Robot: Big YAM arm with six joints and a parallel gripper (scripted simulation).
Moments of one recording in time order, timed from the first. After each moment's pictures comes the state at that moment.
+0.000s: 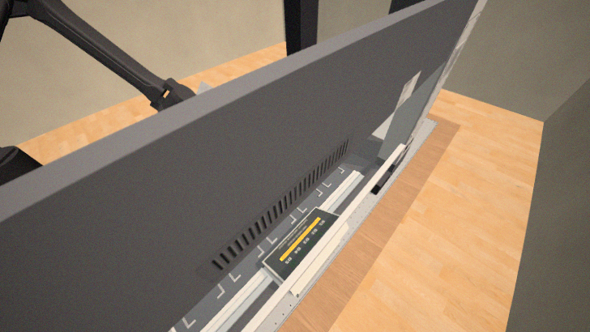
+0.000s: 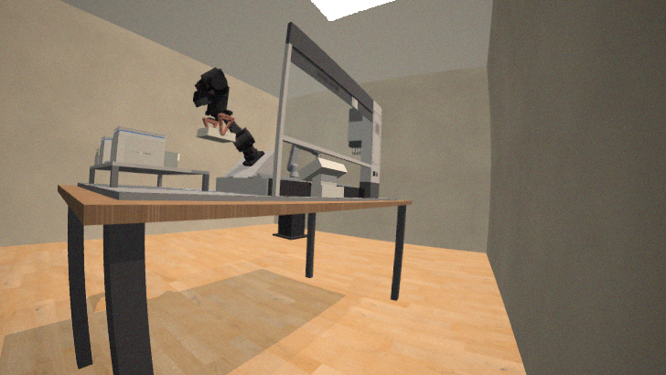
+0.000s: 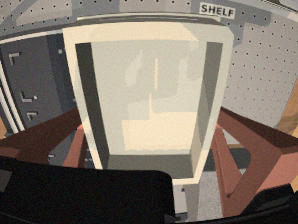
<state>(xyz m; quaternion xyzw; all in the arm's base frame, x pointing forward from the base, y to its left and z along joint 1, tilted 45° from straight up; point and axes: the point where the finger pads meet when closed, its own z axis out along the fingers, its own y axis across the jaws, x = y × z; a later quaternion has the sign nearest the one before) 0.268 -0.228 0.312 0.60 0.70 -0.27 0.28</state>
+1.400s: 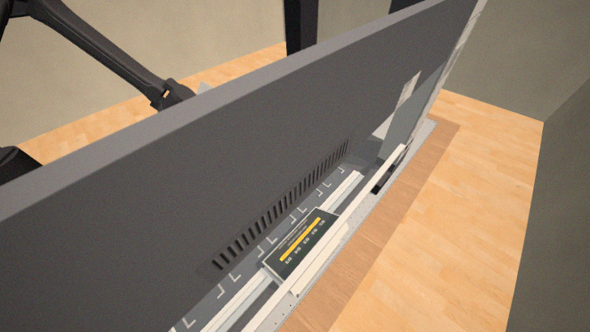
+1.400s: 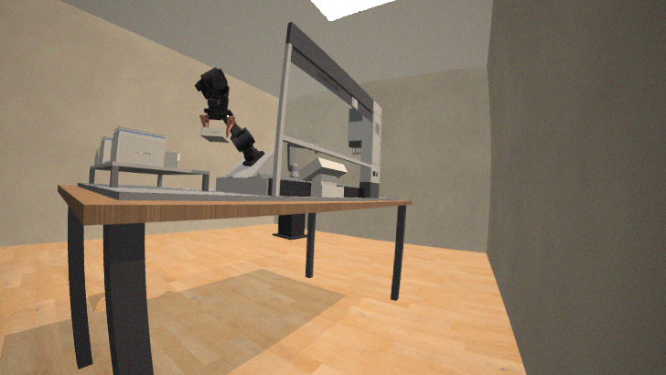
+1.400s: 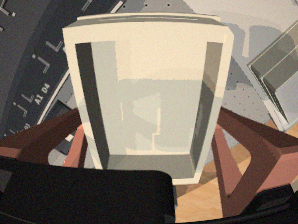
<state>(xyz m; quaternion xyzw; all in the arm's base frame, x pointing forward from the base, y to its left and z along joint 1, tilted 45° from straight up) 0.268 -0.228 0.312 0.32 0.87 -0.35 0.17</state>
